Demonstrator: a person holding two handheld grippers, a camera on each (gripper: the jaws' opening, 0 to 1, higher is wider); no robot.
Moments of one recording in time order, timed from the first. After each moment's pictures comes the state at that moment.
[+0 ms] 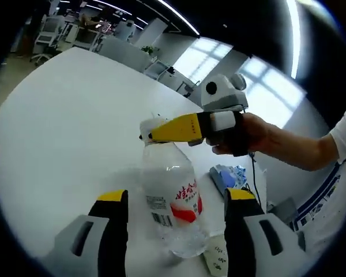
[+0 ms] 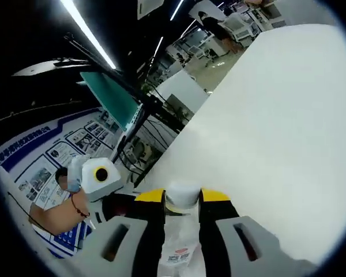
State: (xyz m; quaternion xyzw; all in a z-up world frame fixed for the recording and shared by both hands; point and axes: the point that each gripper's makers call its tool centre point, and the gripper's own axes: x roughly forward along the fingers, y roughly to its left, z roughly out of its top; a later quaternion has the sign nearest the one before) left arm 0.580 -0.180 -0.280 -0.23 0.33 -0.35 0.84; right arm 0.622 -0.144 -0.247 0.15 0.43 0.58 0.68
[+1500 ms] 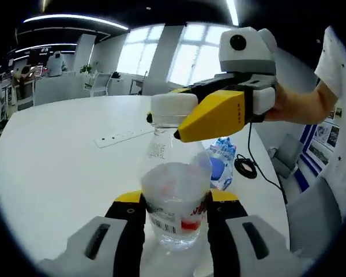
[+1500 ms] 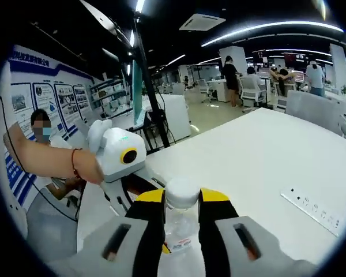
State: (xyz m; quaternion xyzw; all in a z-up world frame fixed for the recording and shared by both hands) left arm 0.583 -0.283 -0.247 -0.01 0.24 -0.50 0.83; right arm 0.593 -0.250 -0.173 -0.05 0.22 0.55 0.81
